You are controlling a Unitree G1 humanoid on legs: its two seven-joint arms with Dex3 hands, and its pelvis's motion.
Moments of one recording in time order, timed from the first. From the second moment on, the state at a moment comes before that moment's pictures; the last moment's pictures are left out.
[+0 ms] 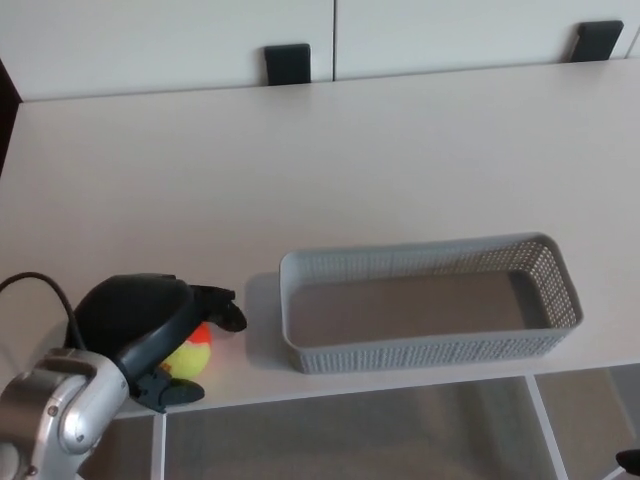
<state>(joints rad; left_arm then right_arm) -0.06 0.60 -0.36 -0.07 0.74 0.07 -0.16 0.27 -0.45 -0.09 0.43 -0.11 -0.10 0.14</state>
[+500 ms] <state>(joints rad) 0.01 0.52 -0.28 -0.16 0.71 0.03 -0.06 0.24 -0.45 -0.09 0.43 -0.11 -0.08 0.14</state>
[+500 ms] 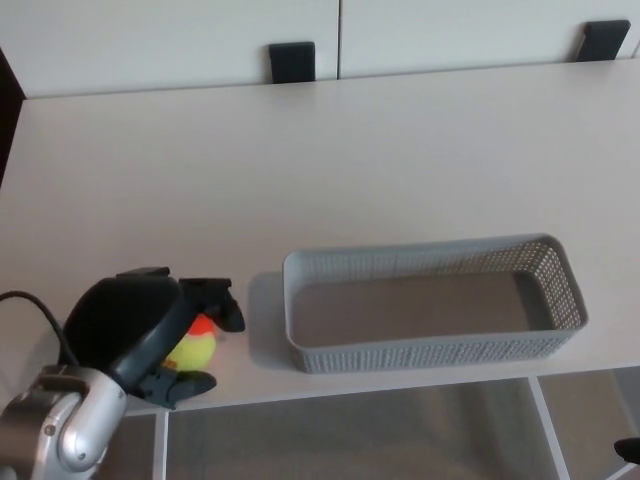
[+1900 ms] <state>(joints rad) -0.17 0.18 -0.33 -0.16 0.58 0.07 -0.05 0.22 -0.47 -0.05 0.39 -0.11 -0.04 0.15</state>
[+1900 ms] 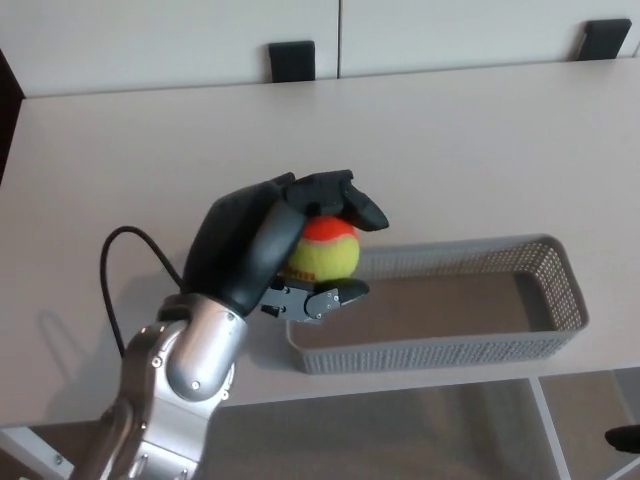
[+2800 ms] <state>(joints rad) -0.17 0.30 -0.49 -0.22 0.69 0.21 -0.22 0.22 -0.48 -0.05 0.40 -0.12 -0.05 0.16</state>
